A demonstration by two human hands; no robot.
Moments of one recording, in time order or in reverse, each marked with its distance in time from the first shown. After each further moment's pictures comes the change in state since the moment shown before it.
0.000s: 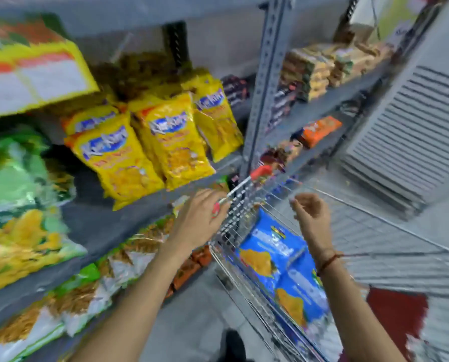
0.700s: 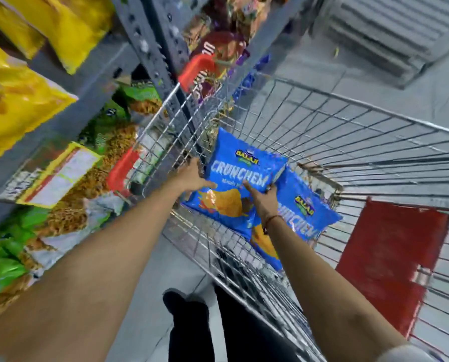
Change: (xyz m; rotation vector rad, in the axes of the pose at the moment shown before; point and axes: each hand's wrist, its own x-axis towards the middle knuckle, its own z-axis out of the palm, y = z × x) left_hand 0.083 -0.101 0.295 -0.002 -0.914 -0.596; right_hand 0.019 0.297 0.012 0.072 0.153 0.843
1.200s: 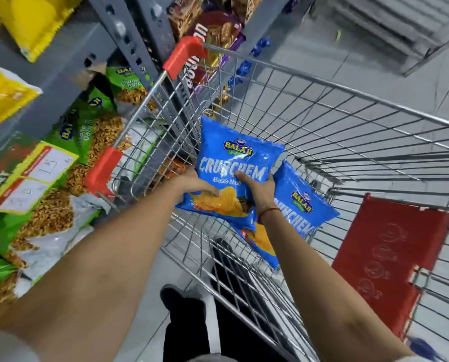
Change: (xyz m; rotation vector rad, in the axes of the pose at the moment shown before) left_hand 0.018 0.005 0.028 -0.425 -0.254 -0.010; right_hand 0.007 -0.014 0.002 0.162 -0.053 -0.003
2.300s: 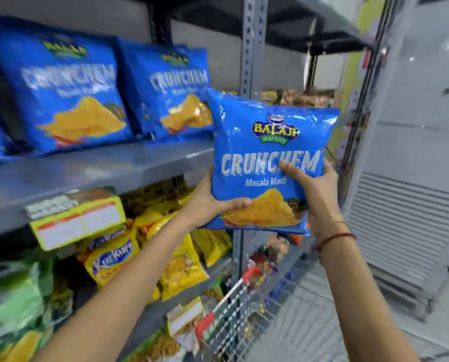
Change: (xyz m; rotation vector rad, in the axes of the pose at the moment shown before) left_hand -0.472 0.162 -0.116 -0.121 0.665 1.325; right_hand -0.400 -0.375 0.047 0.255 -0.458 -1.191
